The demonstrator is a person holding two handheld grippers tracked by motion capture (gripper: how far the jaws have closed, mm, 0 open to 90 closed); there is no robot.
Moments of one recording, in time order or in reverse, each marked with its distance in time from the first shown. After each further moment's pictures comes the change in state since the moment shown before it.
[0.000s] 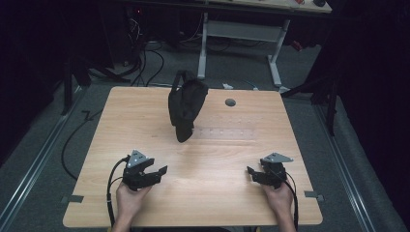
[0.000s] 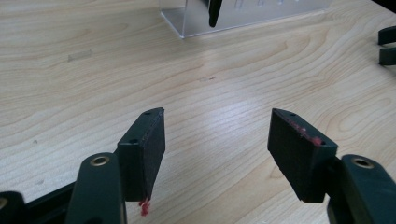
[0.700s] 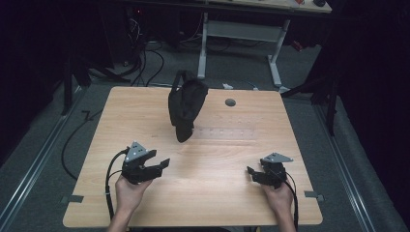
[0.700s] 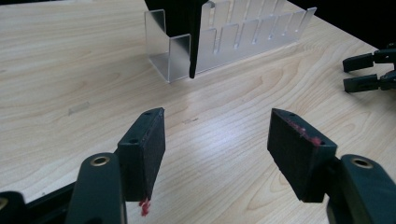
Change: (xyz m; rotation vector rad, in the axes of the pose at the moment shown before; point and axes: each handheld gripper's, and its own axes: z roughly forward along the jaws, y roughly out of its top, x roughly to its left) left arm -0.025 0.029 -0.007 -0.042 -0.079 0.025; right arm 0.000 0.000 0.000 -0.001 0.000 -0.002
